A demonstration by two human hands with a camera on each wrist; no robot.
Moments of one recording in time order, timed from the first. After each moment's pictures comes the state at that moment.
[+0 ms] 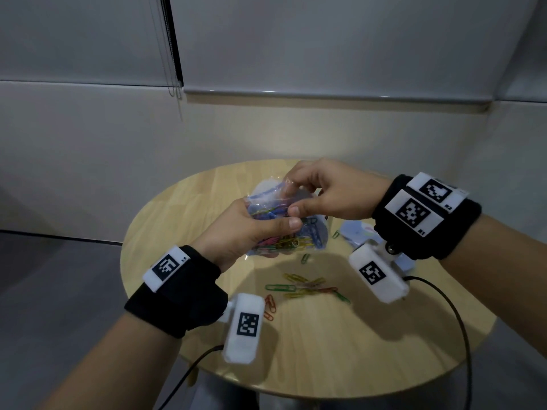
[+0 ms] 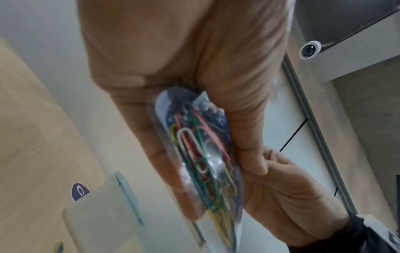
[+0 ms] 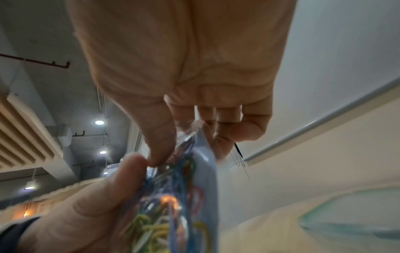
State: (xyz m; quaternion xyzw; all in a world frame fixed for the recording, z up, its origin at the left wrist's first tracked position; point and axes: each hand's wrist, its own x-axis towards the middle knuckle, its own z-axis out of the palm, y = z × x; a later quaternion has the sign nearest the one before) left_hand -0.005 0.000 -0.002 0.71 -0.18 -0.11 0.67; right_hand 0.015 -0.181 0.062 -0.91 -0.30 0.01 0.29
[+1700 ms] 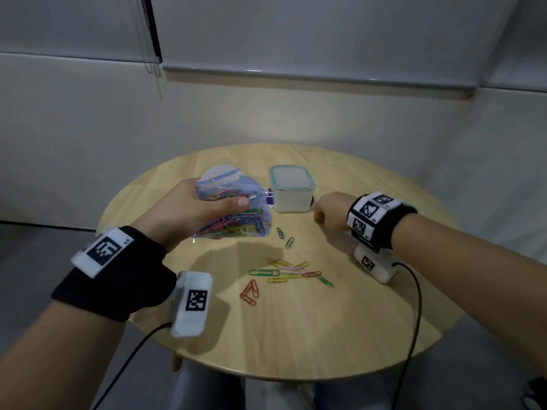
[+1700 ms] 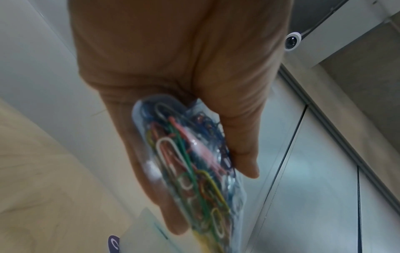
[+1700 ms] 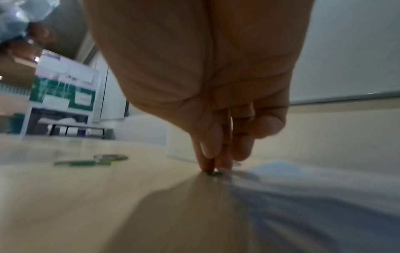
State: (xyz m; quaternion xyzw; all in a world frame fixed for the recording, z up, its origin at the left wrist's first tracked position) left_hand 0.006 0.030 -0.006 0.76 -0.12 -0.05 0.64; right_hand 0.082 -0.229 -0.033 -0.98 -0.09 0.14 -0.06
